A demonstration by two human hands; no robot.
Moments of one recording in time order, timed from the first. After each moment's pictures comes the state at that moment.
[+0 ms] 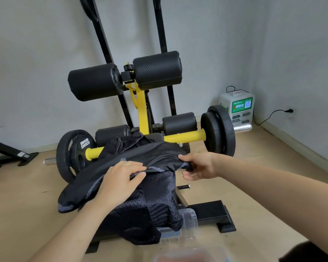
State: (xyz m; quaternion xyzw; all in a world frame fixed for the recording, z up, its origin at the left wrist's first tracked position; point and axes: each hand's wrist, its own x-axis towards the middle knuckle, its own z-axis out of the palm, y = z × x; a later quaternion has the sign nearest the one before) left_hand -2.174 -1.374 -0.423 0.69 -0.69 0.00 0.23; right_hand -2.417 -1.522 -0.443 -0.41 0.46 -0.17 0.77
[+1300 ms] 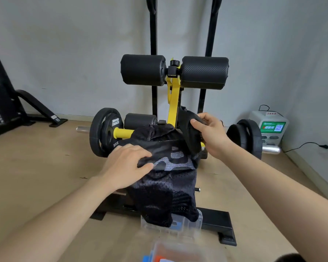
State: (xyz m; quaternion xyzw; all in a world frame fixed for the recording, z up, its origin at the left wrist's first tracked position) left_hand -2.141 -1.309 -0.396 0.72 -0.66 0.09 0.16; right_hand -2.345 -1.487 -0.354 -0.61 0.32 -0.45 0.57
